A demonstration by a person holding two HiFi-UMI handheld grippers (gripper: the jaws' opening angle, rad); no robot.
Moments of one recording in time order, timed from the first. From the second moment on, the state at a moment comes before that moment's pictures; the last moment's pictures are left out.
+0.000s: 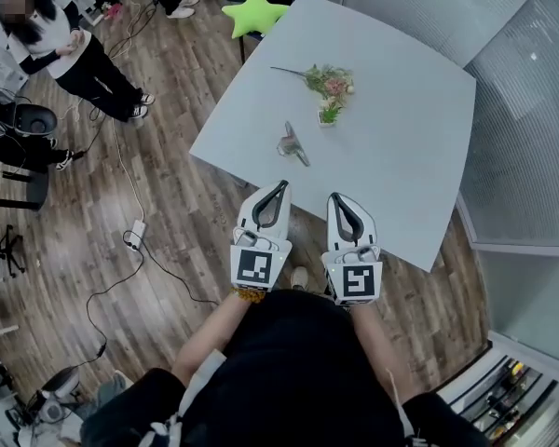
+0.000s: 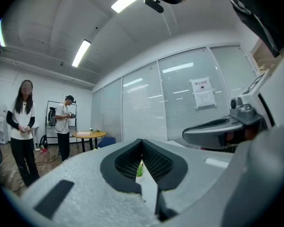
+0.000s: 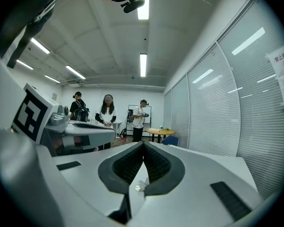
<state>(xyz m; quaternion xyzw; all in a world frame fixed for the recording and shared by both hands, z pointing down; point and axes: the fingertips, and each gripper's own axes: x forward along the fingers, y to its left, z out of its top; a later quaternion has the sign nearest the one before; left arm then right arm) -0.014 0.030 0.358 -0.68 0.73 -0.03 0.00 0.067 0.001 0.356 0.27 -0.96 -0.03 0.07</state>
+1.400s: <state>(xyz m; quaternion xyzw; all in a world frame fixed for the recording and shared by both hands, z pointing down) -0.142 -0.085 0.439 -0.77 0.63 -0.10 -0.01 0.000 -0.112 0.379 0.41 -0.91 -0.02 0.10</state>
